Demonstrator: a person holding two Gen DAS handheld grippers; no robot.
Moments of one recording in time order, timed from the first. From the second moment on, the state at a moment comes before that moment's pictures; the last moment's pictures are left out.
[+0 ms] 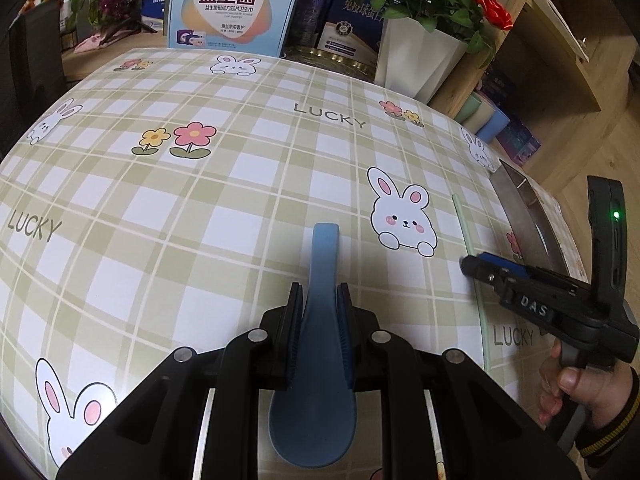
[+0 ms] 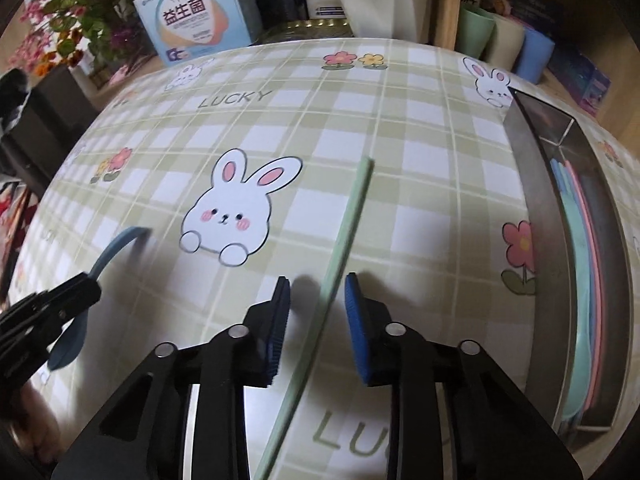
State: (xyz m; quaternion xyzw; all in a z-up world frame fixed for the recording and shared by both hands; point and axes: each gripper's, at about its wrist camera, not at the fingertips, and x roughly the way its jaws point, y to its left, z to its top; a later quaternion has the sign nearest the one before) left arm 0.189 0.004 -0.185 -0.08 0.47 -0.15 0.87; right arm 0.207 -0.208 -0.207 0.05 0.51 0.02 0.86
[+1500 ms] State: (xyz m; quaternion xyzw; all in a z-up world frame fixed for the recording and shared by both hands) left arm 0.204 -0.086 -0.160 -0.01 0.50 -0.19 0.84; right arm 0.174 -0.412 -0.187 0.20 0.43 -0.06 0.88
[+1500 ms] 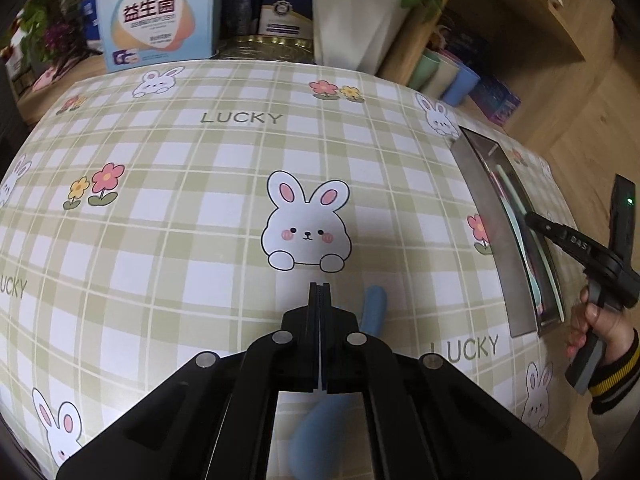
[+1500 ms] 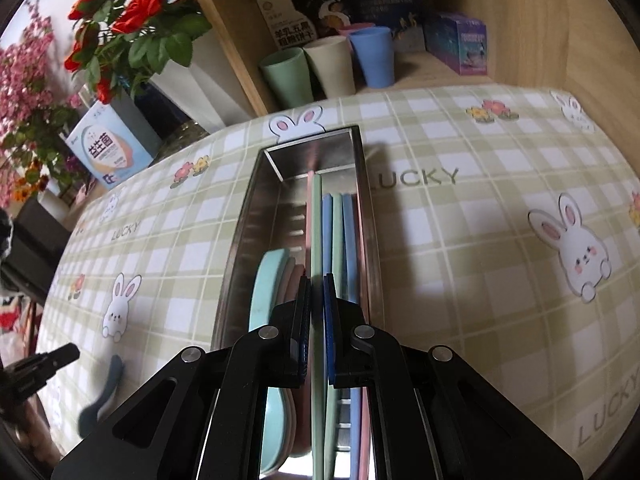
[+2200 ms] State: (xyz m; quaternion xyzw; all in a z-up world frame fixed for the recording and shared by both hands) left arm 0.164 -0.116 -0.177 0.03 0.54 -0.31 0.78; right arm 0.127 -0.390 -0.161 0.22 0.41 -0.09 0.88
